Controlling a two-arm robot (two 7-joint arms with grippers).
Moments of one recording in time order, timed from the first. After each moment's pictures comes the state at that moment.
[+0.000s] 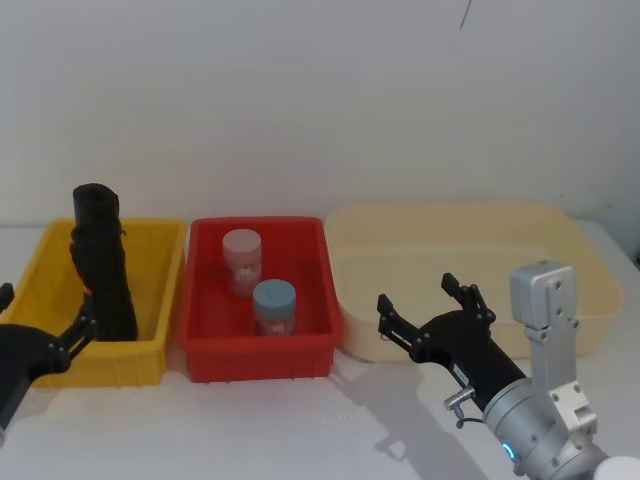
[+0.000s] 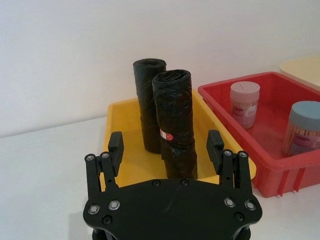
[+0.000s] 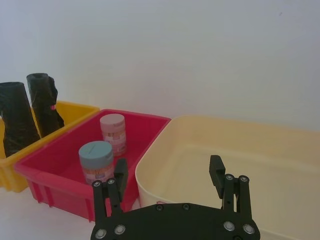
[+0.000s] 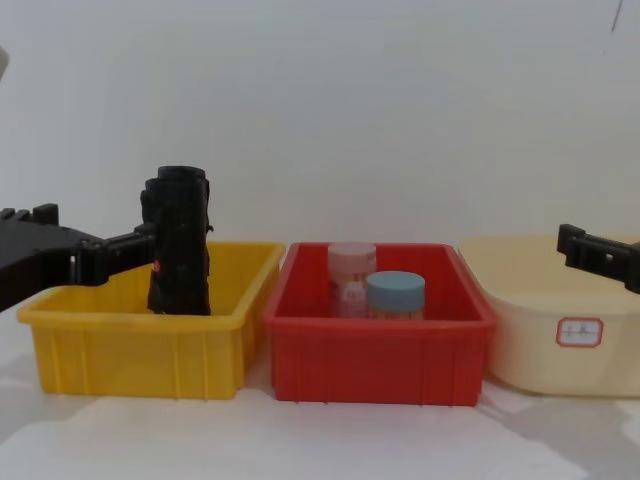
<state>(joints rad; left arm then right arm) -0.08 0.41 0.30 -1.73 -0.28 0.04 0.06 -0.01 0.34 -0.23 -1.77 0.29 0.03 0.07</state>
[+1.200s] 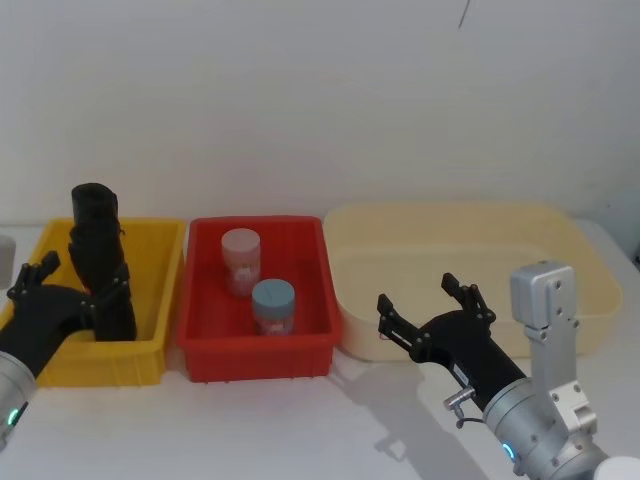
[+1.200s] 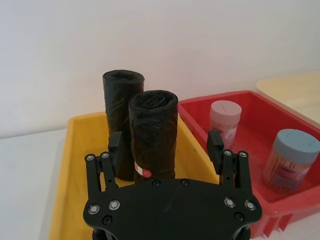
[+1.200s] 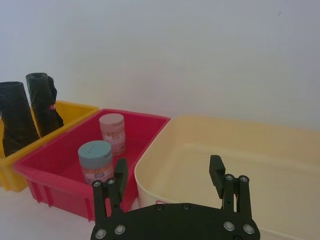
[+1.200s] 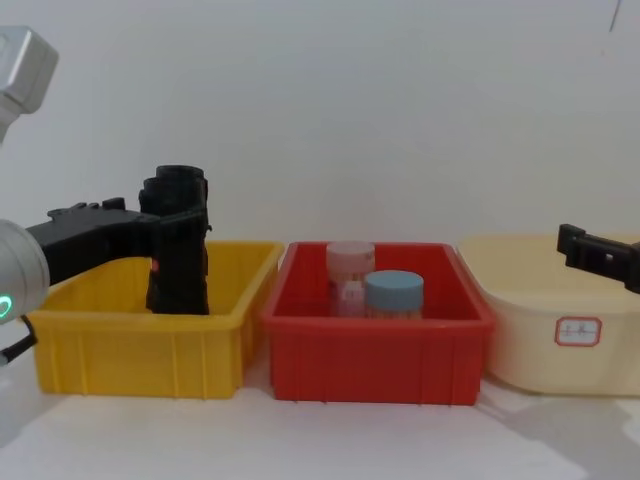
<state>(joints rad) -0.28 0.32 0.30 -1.50 -0.38 0.03 -0.14 -0.01 0.34 -0.23 -1.77 0.29 0.03 0.07</state>
